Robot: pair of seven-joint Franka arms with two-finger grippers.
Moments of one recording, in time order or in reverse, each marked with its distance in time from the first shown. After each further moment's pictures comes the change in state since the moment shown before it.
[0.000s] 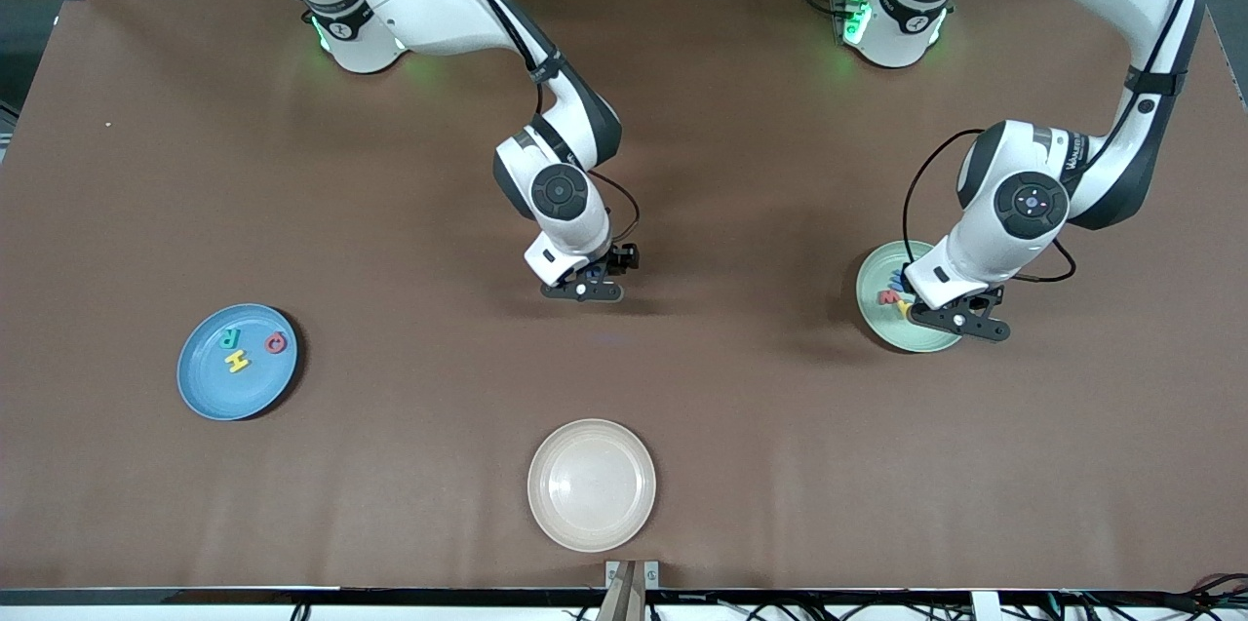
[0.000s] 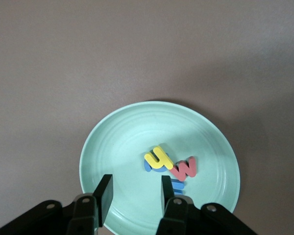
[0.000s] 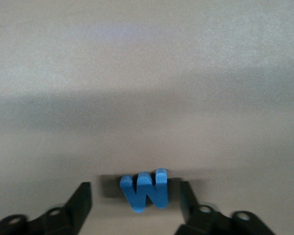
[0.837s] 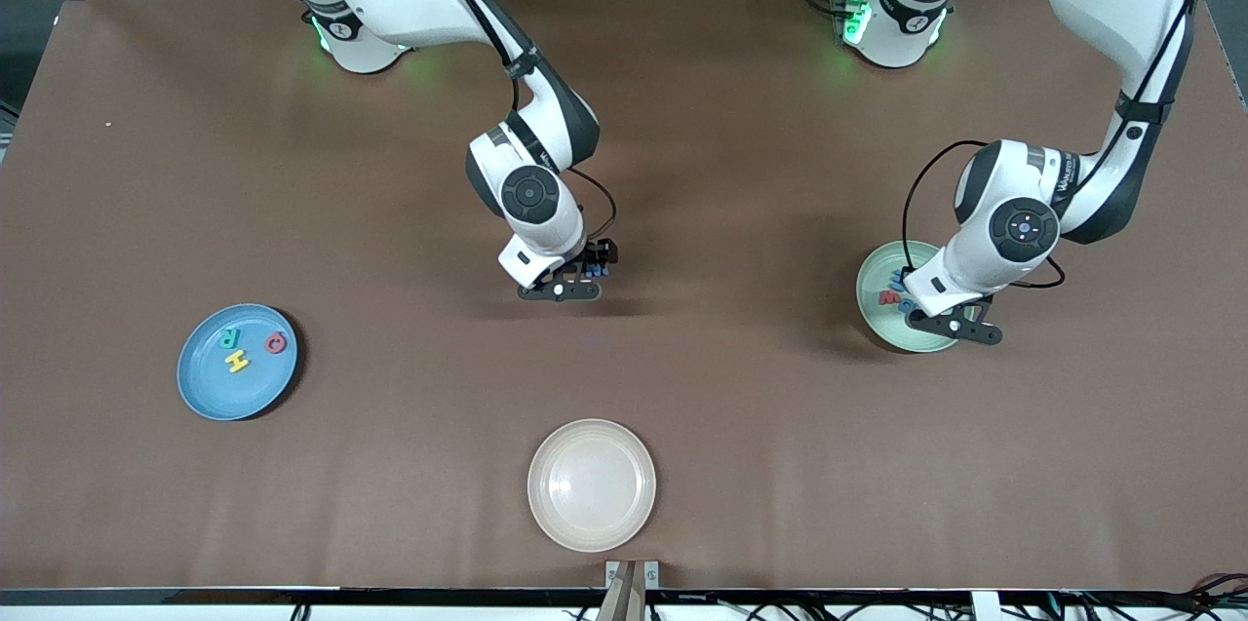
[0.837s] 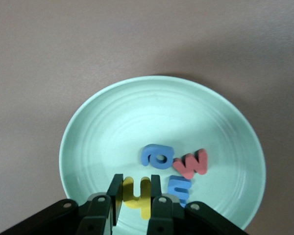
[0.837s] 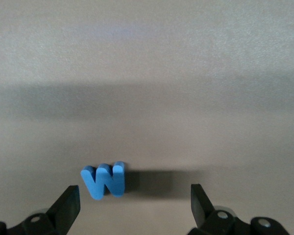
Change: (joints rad) left arm 0.002 0.089 0.024 -0.004 0.000 0.004 0.000; right arm -0.043 -0.066 0.001 -0.071 -0.001 -0.035 -0.107
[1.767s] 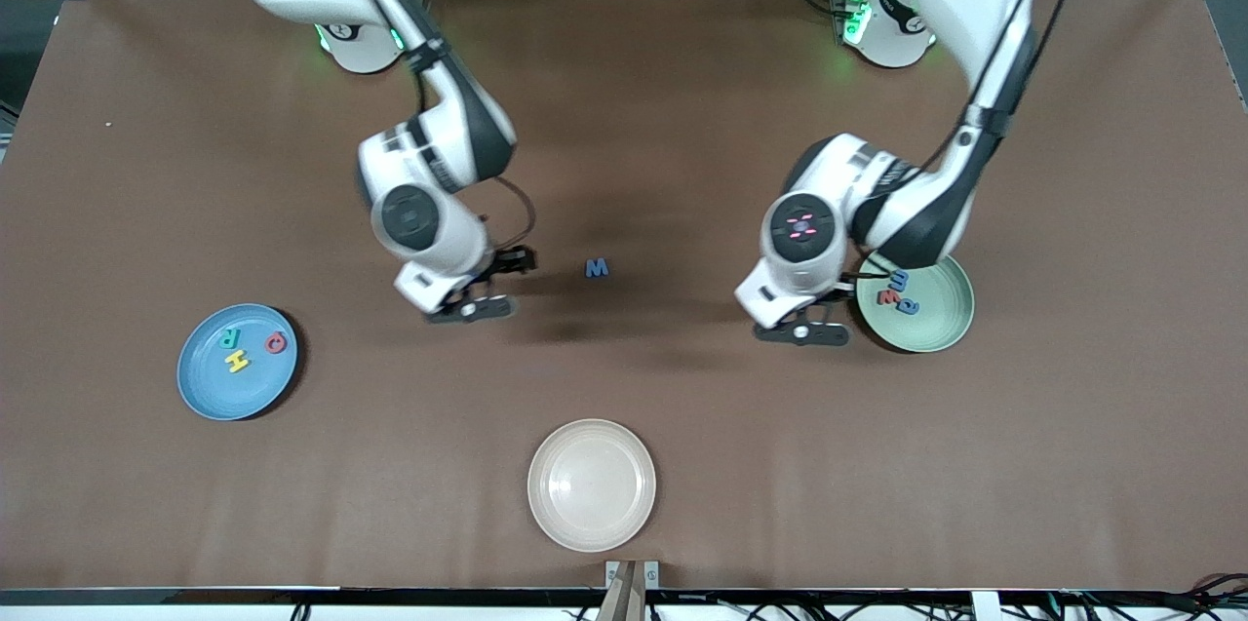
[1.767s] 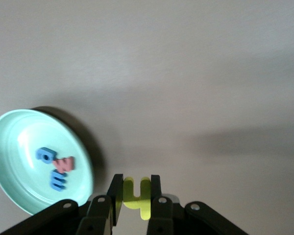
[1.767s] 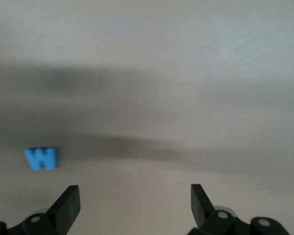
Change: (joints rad) left arm -0.362 0.114 0.007 0.355 0.000 -0.333 -0.421; right arm -0.147 -0.179 0.001 -0.077 -0.040 -0.175 -0.227
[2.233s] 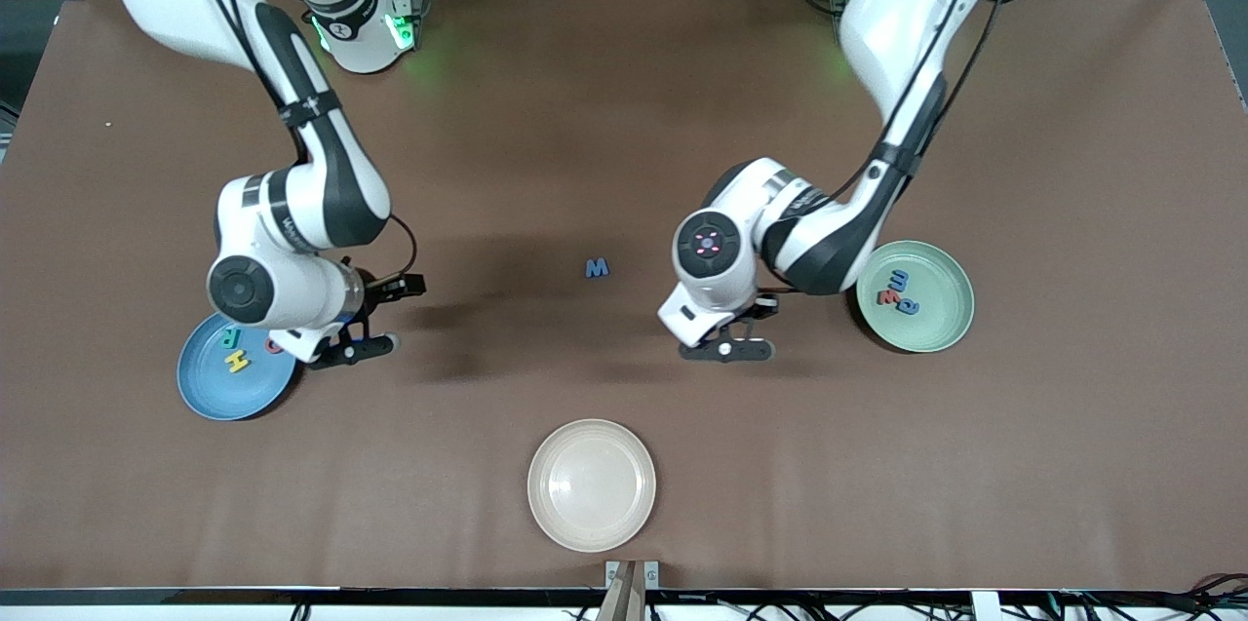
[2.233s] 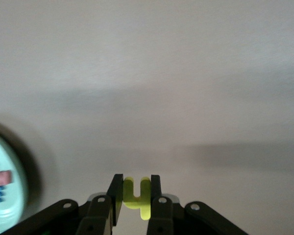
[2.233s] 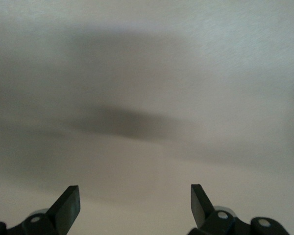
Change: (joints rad) left arm -0.157 0.228 -0.001 0.356 0.000 -0.126 -0.174; right arm -0.283 -0.015 -0.005 0.031 -0.003 -0.176 -0.357
